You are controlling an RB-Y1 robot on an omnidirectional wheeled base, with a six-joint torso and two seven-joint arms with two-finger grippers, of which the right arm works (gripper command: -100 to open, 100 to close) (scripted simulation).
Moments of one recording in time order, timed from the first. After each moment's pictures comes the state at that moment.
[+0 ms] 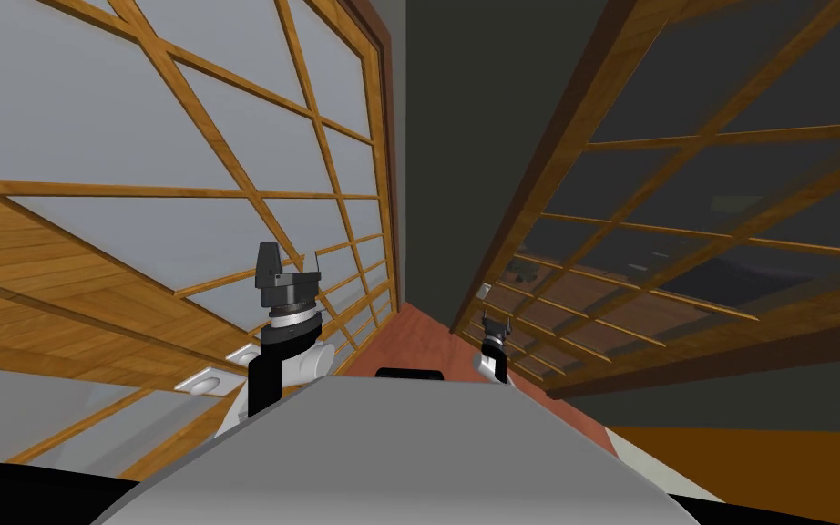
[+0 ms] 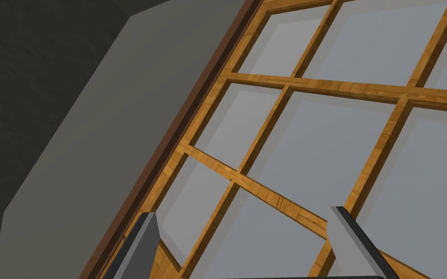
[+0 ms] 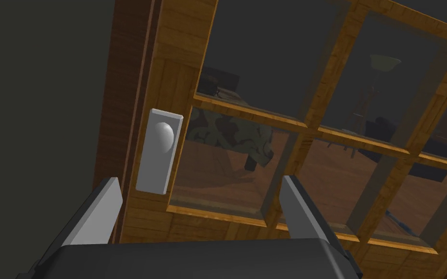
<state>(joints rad) 0.00 -0.11 -0.27 -0.91 -0.41 -0.81 -1.09</state>
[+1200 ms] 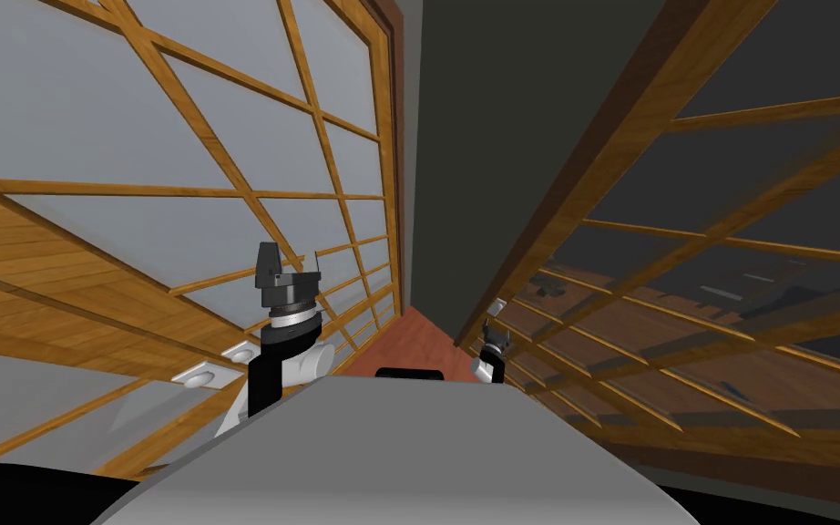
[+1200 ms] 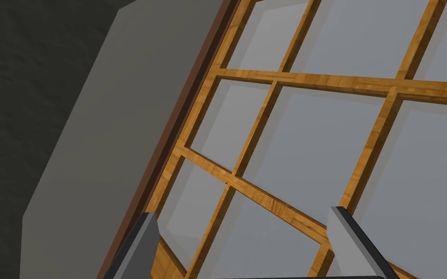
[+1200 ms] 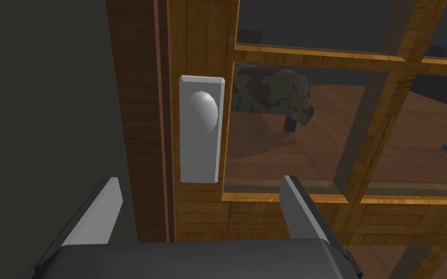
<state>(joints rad) -0.06 -0.10 -0.32 -0.69 -0.48 -0.85 -1.27</state>
